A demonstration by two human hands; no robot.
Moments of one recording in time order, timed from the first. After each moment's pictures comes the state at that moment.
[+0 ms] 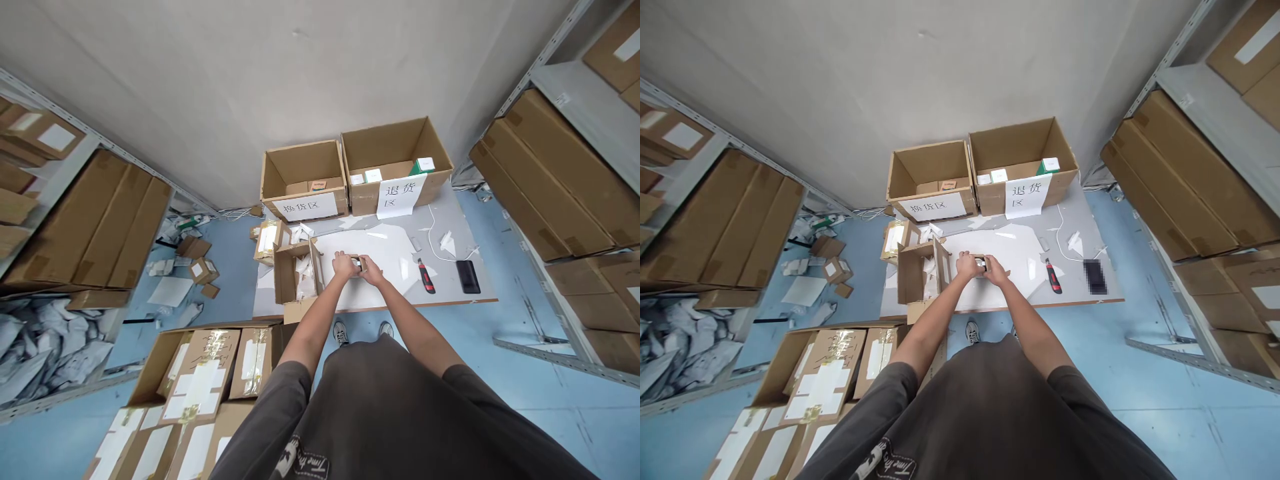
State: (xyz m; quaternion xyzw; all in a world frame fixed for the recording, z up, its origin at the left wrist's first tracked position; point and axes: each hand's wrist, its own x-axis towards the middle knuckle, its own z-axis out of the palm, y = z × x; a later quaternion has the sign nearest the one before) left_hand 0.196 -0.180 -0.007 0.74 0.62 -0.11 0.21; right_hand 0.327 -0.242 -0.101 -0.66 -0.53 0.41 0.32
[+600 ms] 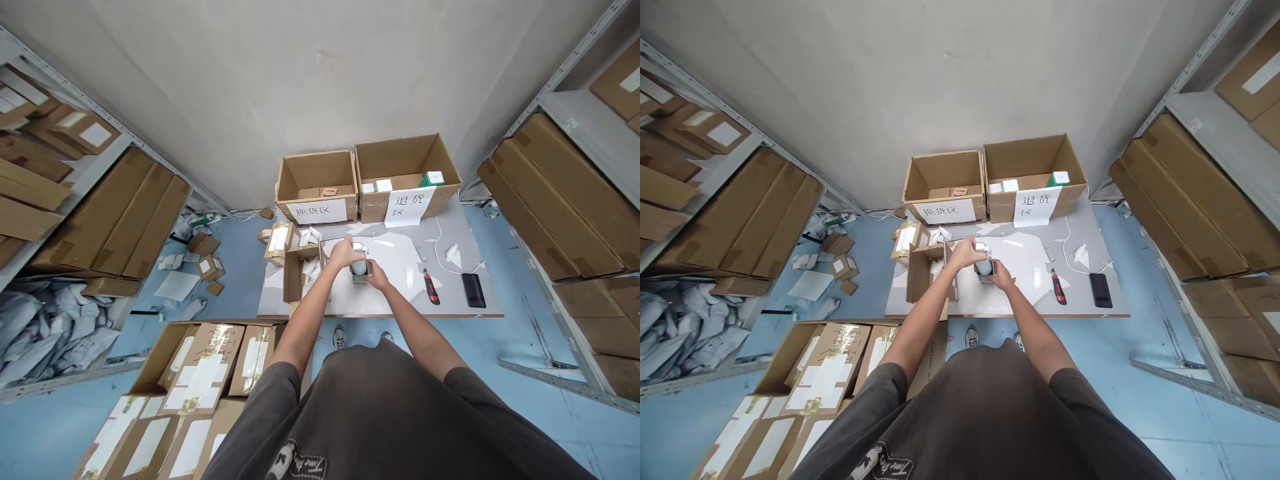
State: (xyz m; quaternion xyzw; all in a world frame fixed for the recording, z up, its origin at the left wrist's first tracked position) left_hand 0.159 -0.148 0.088 0.75 0.57 0.10 0.32; right_hand 0.327 -0.236 -0.094 -0.68 -0.54 0.40 0.29
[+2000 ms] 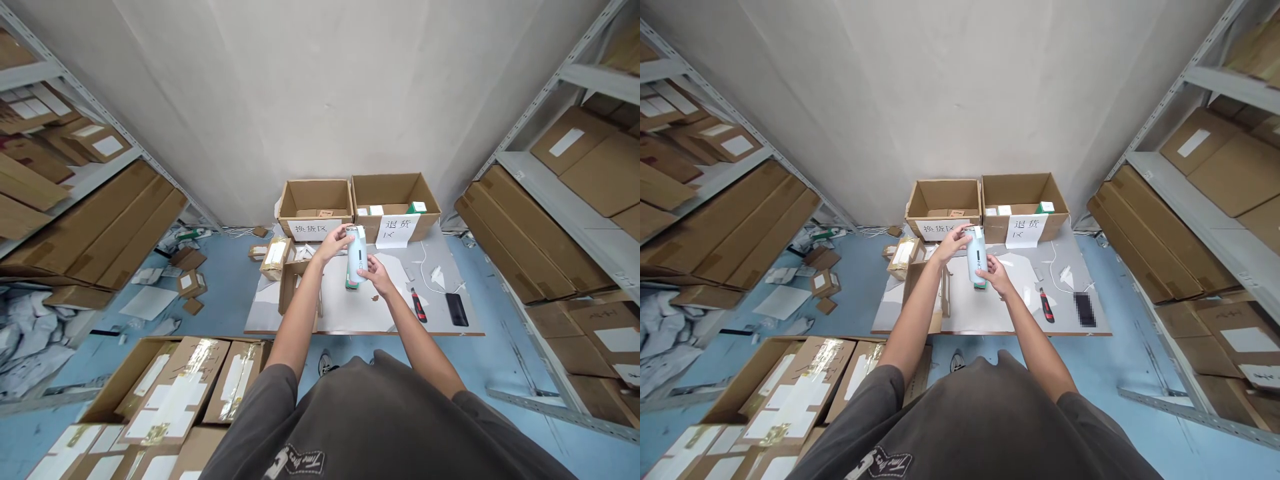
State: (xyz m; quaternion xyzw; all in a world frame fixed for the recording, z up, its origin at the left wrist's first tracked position) left_hand 0.129 -0.129 0.180 0.60 0.33 0.35 0.63; right_hand 0.311 -0.251 0.107 -0.43 -0.45 0.56 0.55
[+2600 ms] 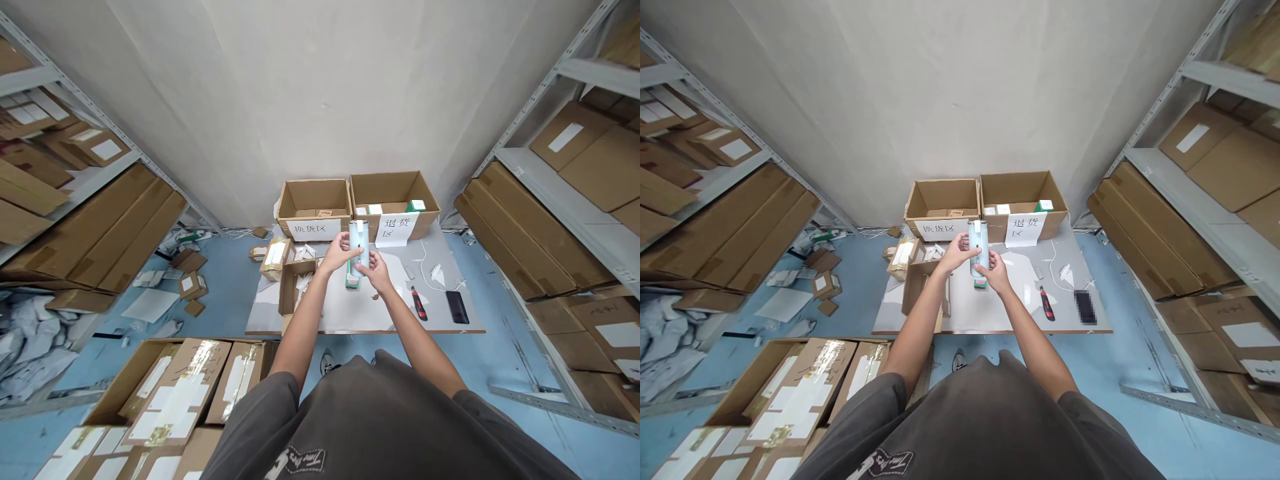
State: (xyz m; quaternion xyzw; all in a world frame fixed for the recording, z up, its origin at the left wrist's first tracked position) left_hand 0.145 -0.163 0.169 0.60 0.41 0.38 0.57; right_hand 0.305 -0.246 0.106 -0.50 -0.41 0.49 0.58
